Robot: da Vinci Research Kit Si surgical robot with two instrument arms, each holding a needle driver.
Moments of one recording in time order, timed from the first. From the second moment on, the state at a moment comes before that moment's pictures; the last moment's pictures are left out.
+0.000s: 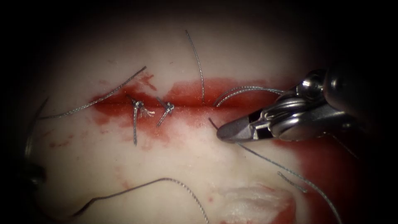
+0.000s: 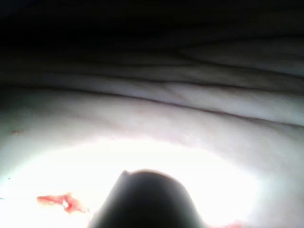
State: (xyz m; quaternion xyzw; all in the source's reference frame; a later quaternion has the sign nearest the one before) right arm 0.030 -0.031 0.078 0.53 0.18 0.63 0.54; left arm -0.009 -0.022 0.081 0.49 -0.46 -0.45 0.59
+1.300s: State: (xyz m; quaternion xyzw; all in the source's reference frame) right arm 0.013 -0.027 0.068 0.22 0.03 0.48 0.85; left arm -0.009 -0.022 0.083 0.47 -0.46 -0.47 0.60
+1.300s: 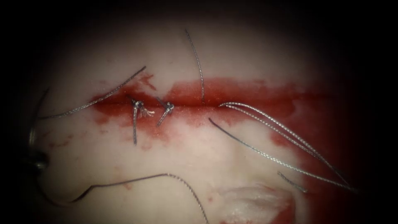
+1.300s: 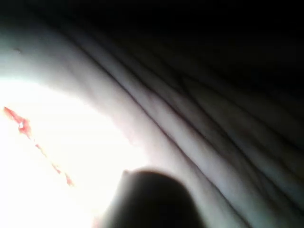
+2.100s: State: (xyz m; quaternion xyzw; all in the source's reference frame) right arm 0.034 -0.029 0.074 0.17 0.13 0.46 0.86; left arm -0.009 -0.022 0.083 0.46 -0.45 -0.47 0.60
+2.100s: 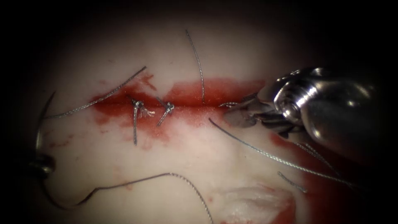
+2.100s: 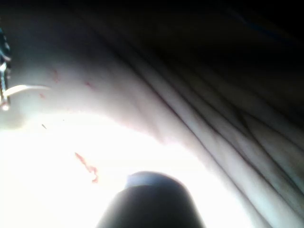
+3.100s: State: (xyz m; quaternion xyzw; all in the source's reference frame) right arm 0.026 -0.035 0.075 0.32 -0.05 0.34 0.88; left arm -0.010 -0.022 0.083 0.47 -0.45 -0.47 0.60
